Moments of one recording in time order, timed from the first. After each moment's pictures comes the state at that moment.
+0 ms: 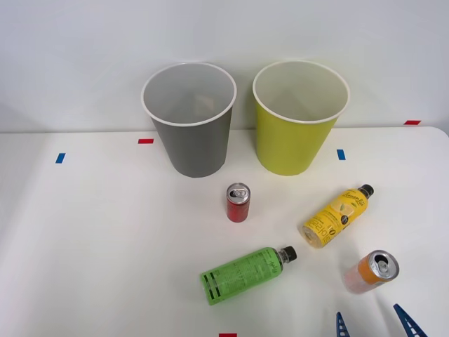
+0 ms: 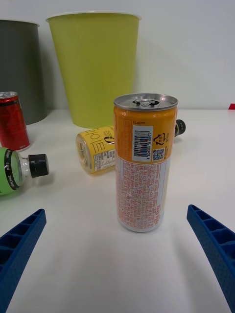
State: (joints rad) arm 0.86 -0.10 0.04 -1.64 0.36 -0.87 1.18
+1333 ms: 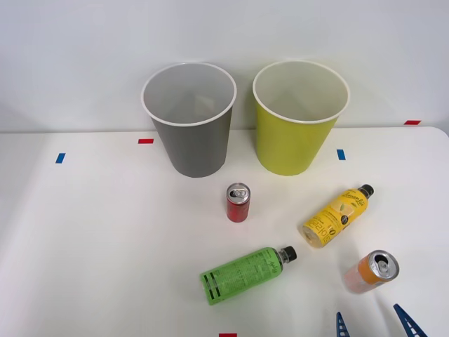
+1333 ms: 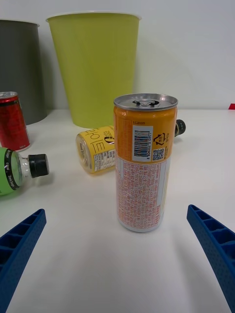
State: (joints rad) arm 0.86 -0.10 0.04 -1.64 0.36 -0.87 1.18
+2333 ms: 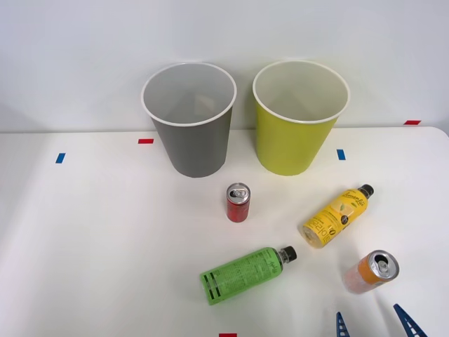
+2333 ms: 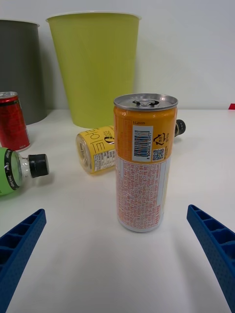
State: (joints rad) arm 0.86 -0.10 0.04 -1.64 0.36 -0.87 1.18
